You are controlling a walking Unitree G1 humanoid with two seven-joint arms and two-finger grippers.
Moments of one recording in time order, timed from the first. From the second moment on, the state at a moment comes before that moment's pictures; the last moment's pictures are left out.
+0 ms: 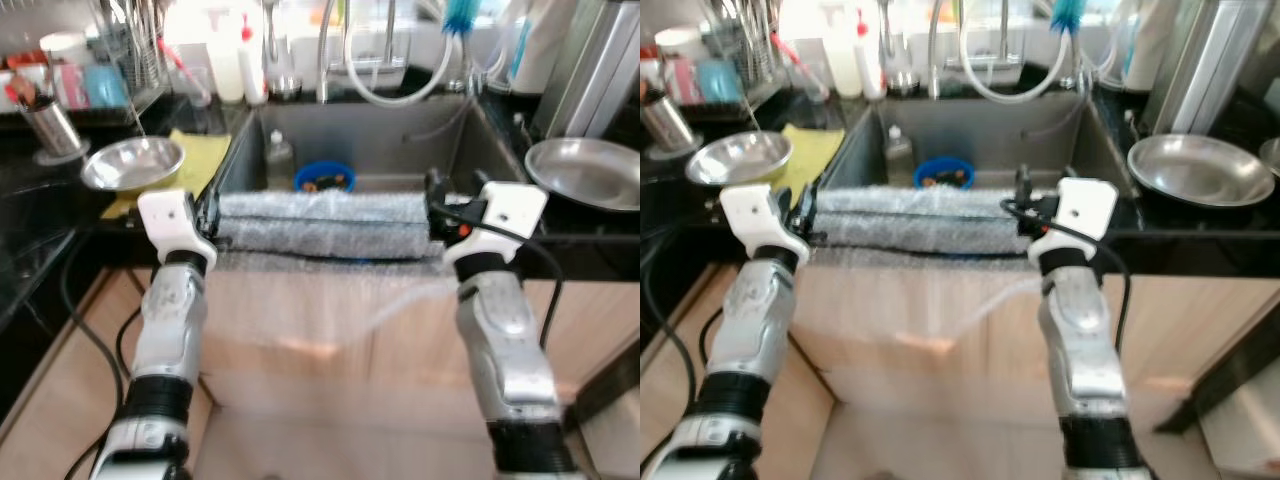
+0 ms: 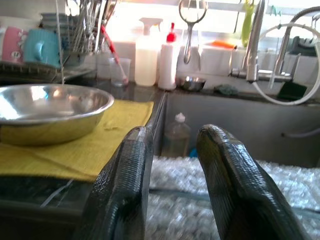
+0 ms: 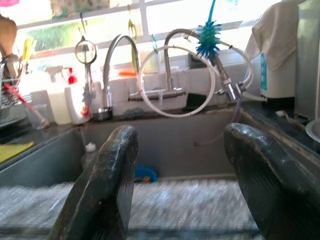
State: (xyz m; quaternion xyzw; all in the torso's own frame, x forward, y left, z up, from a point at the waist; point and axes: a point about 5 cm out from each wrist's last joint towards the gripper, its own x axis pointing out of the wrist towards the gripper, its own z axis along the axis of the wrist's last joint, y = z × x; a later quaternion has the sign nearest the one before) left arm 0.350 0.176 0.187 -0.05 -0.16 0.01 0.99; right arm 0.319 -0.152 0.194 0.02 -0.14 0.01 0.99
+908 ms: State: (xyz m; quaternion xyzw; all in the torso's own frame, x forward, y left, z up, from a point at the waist) left arm 0.351 0.174 0.190 -0.05 -0.16 0.01 0.99; right arm 0.319 -0.153 0.195 0.01 -0.14 0.01 0.99
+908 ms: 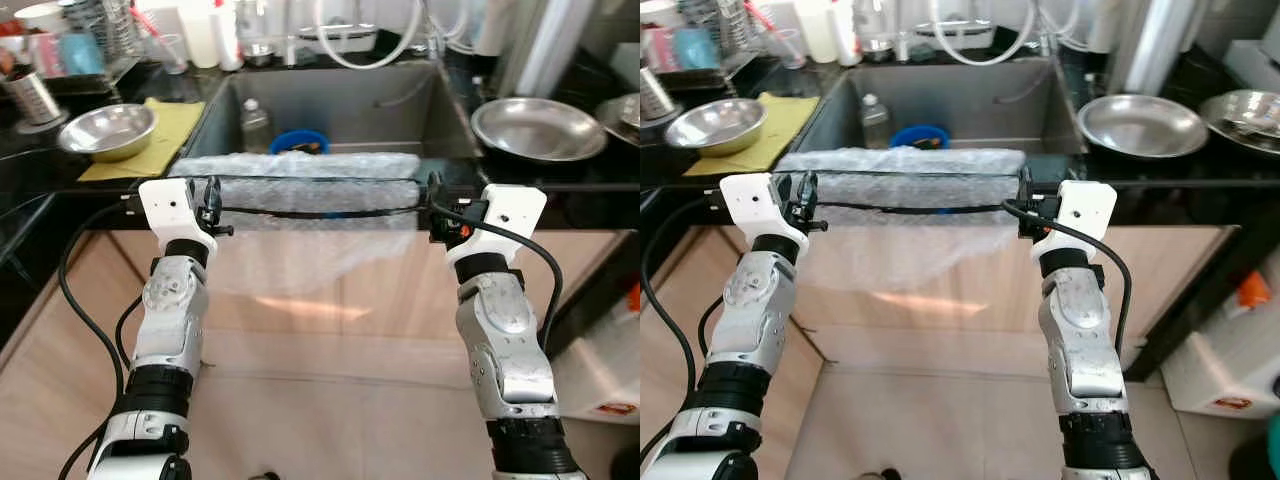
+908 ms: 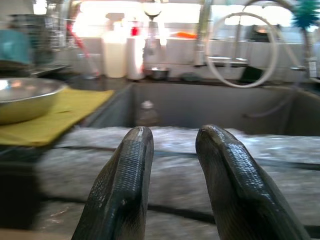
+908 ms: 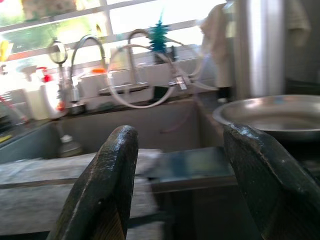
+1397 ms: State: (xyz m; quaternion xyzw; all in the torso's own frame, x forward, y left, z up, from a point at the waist) left arm 0.352 0.171 0.190 -0.06 -0.16 0.01 0.98; right arm 0.319 -0.157 0.196 0.01 -0.14 0.00 0.99
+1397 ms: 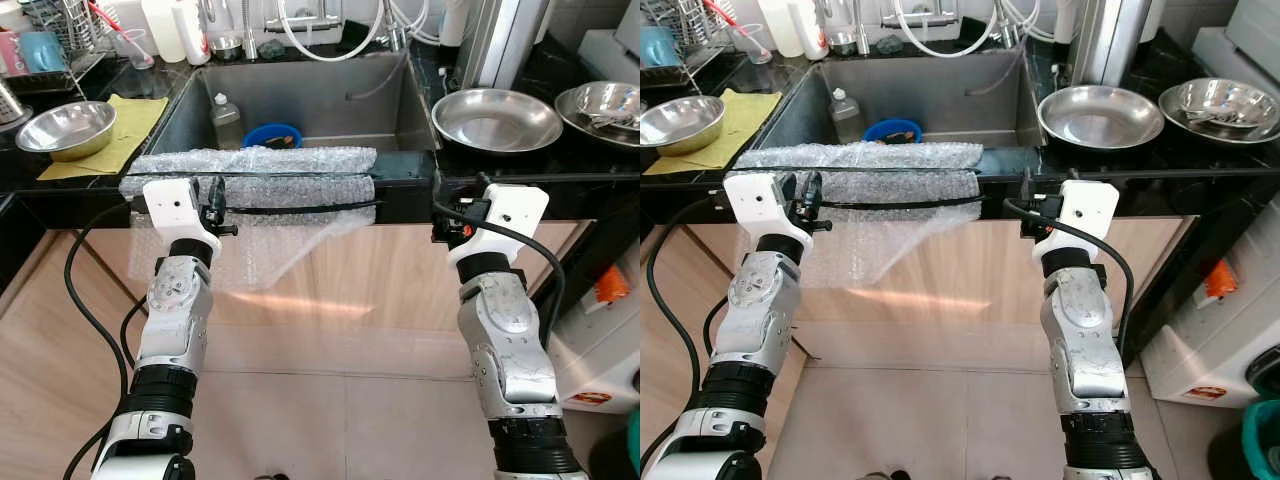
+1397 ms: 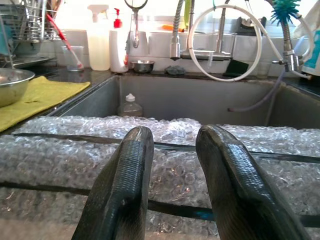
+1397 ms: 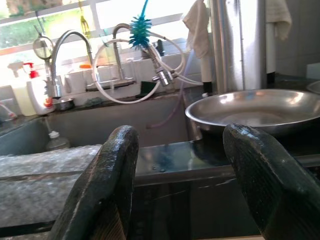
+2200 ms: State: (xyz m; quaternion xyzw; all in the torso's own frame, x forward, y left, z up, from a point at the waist) left arm 0.351 0.185 0.193 -0.06 -0.17 0.03 0.98; right arm 0.321 -0.147 0.199 0.00 -0.15 0.02 0.99
